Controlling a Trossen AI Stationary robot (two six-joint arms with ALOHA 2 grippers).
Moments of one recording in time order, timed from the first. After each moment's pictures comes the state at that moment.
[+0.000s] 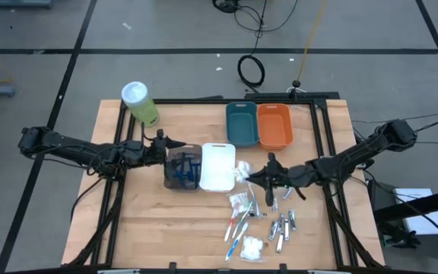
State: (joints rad) left arm -0.11 0.87 0.43 0.27 -0.34 -0.06; right arm 0.35 1.21 0.55 0.40 0.40 0.35
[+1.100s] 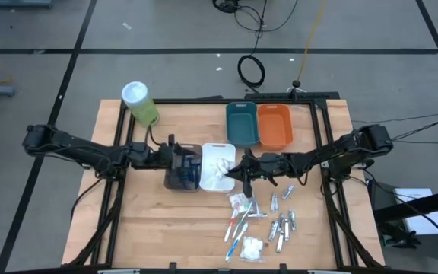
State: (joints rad) left arm -0.11 1.02 0.43 0.50 -0.16 -0.02; right arm 0.12 1.55 0.68 0.58 0.08 0.33
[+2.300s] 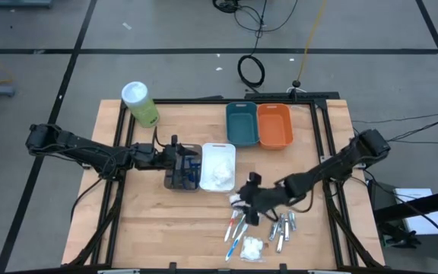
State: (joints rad) left arm -0.10 1.09 0.43 0.53 -0.16 0.01; right arm 0.43 1.63 0.96 -0.14 0.35 0.47
